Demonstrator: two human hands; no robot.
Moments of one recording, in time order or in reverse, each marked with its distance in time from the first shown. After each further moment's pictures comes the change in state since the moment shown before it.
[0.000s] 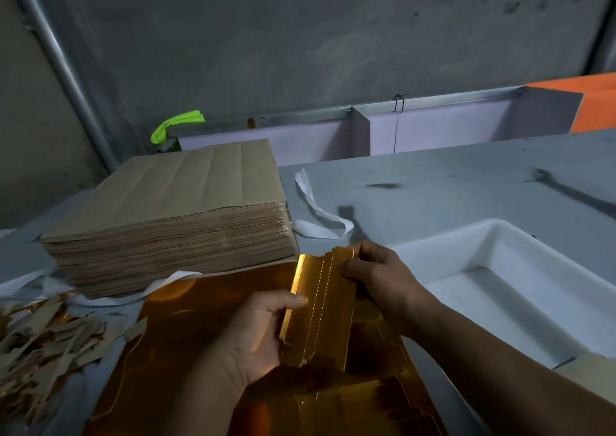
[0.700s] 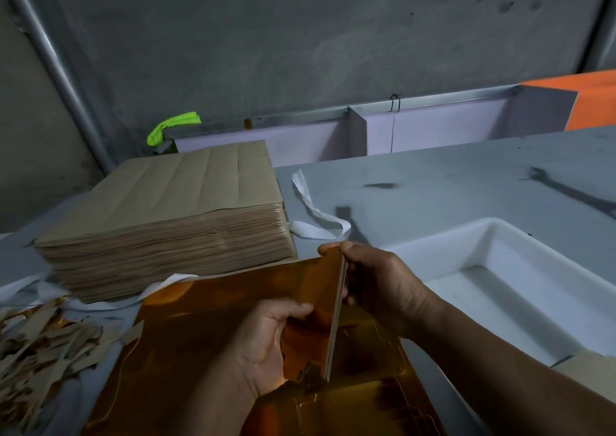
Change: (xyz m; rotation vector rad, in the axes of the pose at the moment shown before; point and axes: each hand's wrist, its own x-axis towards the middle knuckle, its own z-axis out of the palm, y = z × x) left_hand 0.000 -0.008 0.016 -0.093 -0.043 0.000; right_hand -0.008 -0.007 -0.001 0.269 -0.250 0.006
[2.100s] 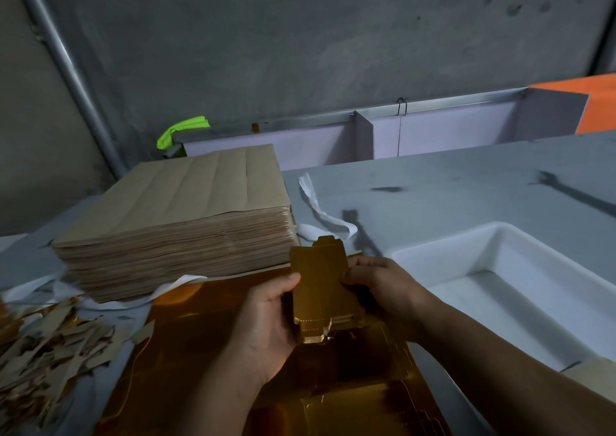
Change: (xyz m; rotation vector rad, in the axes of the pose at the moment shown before) left_hand -0.005 0.015 0.006 -0.086 0.232 0.139; right_hand 0.007 0.007 -0.010 -0.185 0.129 0.167
